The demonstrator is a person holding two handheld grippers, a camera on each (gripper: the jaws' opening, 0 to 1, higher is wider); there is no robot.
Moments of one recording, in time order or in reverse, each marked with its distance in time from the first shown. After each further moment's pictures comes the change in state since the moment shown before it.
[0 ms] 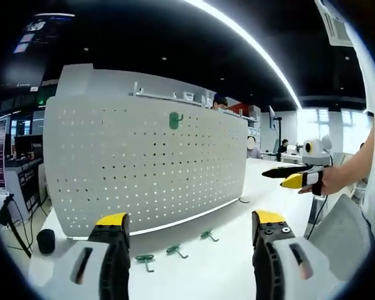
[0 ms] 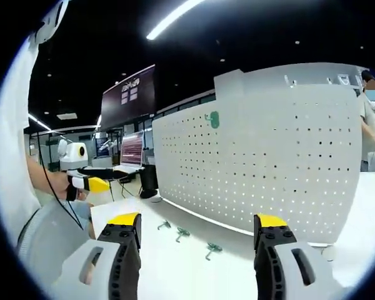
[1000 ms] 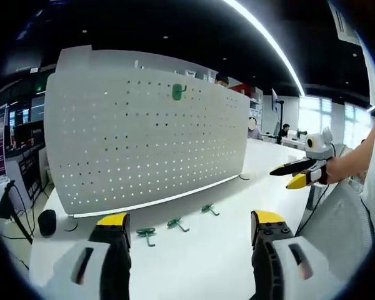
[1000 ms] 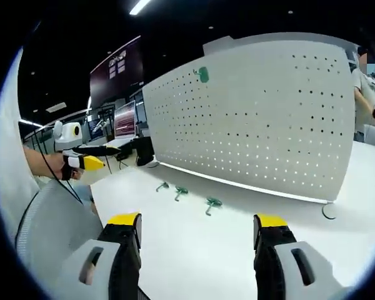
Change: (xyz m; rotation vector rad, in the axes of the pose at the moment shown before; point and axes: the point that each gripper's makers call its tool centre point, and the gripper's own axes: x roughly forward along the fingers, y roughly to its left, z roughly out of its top) left arm -0.012 0.006 -0.036 -0.019 0.153 0.005; right arm -0.022 0.000 -0.066 0.086 0.230 -0.034
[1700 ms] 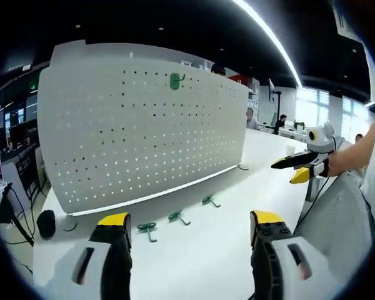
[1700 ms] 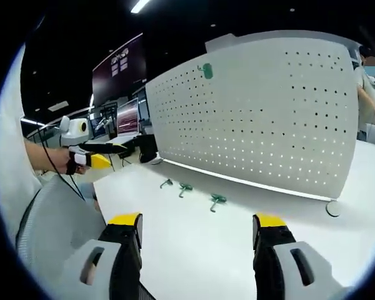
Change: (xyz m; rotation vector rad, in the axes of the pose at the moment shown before) left arm 0.009 0.007 -0.008 0.026 0.077 -0.029; right arm 0.002 0.007 -0.007 -0.009 0.023 0.021
